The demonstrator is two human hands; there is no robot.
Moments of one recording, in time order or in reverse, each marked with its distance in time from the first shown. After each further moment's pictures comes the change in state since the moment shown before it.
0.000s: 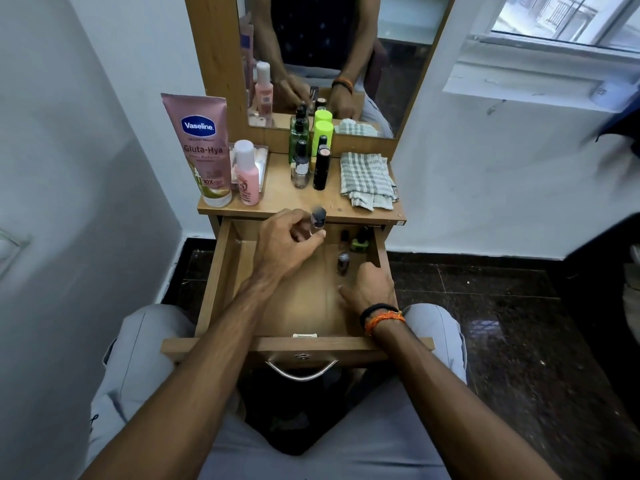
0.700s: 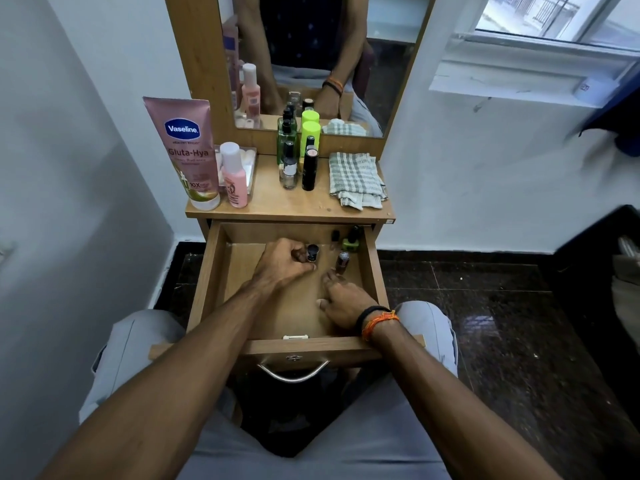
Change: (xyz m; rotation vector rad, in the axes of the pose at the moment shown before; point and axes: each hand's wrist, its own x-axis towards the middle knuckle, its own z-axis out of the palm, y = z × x) left_hand -0.004 -0.034 0.032 0.143 -0.465 -0.317; right_hand 0.005 0.005 0.016 -0.231 -0.420 -0.387
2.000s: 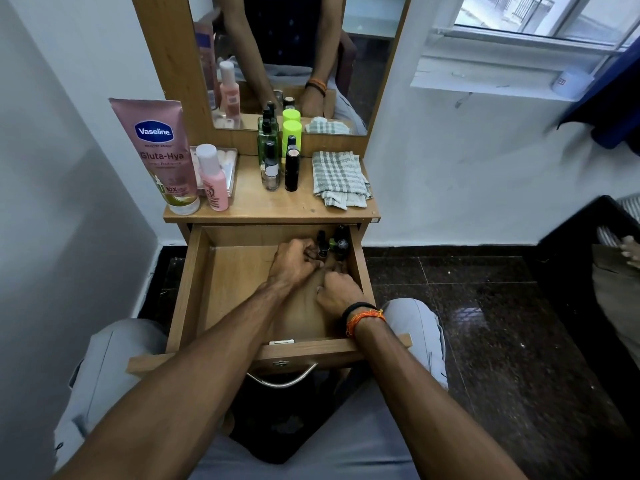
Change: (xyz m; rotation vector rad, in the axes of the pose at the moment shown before) left_hand 0.025 0.020 0.045 -0.082 -0.003 0.048; right_hand 0.008 0.007 -0.004 0.243 0.175 0.210
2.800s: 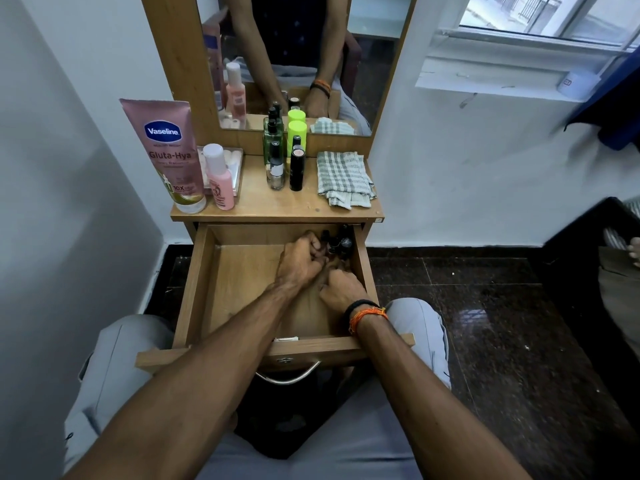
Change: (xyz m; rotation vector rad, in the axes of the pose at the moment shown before) left_hand -0.006 0.007 0.004 -0.025 0.115 -0.021; right_hand -0.002 -0.002 -0.002 0.038 0.012 0.001
